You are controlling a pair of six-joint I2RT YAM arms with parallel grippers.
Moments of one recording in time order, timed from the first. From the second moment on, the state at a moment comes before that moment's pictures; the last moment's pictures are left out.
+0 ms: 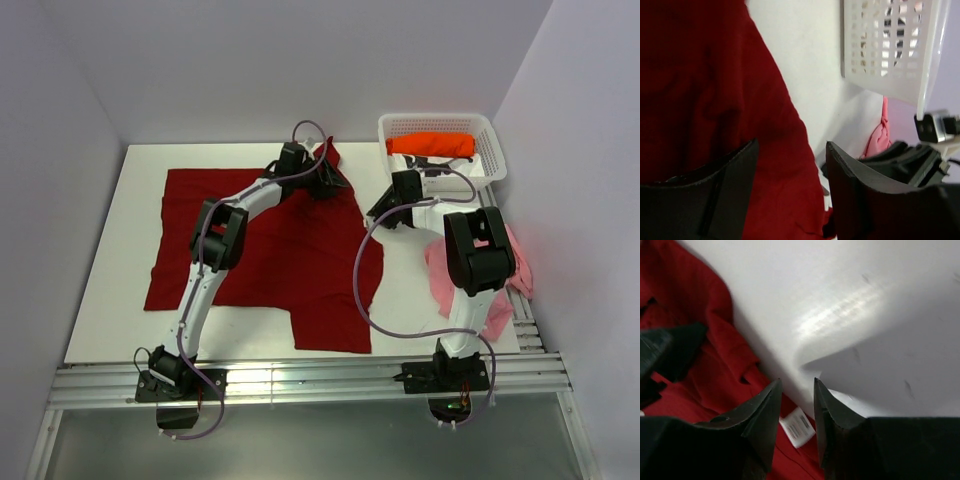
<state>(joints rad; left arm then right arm) -0.46 2.60 2.09 -0.01 0.51 -0.91 0.18 1.90 1.10 -0.05 -0.07 0.90</state>
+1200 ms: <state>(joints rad) -0.55 2.49 2.13 -0.37 0.35 -0.85 0.20 1.95 1.16 0.00 -0.06 0.93</state>
